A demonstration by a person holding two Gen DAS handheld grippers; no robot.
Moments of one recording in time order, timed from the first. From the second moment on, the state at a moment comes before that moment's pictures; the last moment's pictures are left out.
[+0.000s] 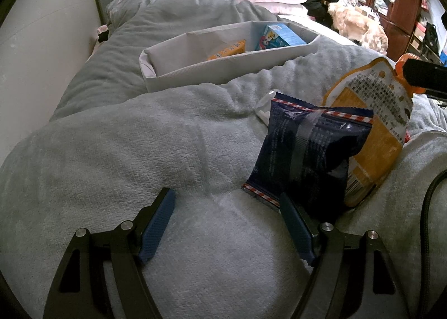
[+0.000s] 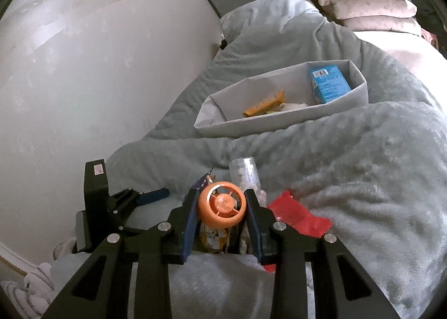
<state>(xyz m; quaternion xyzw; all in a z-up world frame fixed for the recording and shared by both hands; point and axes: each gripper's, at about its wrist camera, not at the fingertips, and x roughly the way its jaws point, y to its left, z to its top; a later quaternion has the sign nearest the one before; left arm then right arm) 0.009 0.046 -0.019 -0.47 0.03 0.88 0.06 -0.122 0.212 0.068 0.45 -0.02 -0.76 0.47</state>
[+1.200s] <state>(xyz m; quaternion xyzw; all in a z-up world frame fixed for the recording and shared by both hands) -0.070 0.005 0.027 -0.43 -0.02 0.90 0.01 -0.220 -0.010 0.062 0.42 0.13 -0.82 0.36</state>
